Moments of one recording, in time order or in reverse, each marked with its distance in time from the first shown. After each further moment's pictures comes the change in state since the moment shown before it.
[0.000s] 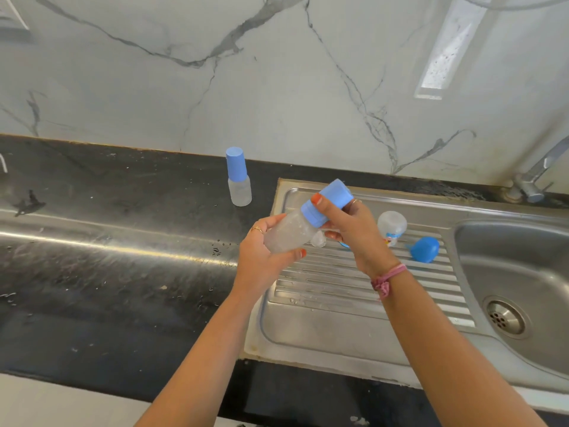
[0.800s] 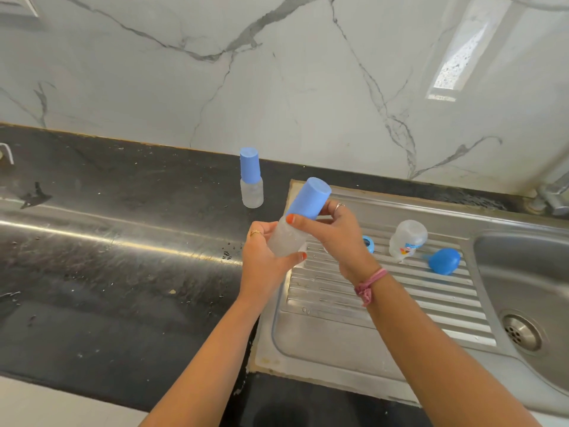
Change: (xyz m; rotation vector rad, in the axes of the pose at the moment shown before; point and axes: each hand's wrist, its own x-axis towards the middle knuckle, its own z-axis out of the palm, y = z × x) left_hand 0.022 -0.025 -0.009 0.047 0.119 -0.028; right_hand 0.028 0.016 0.048 -0.074 0.027 -0.043
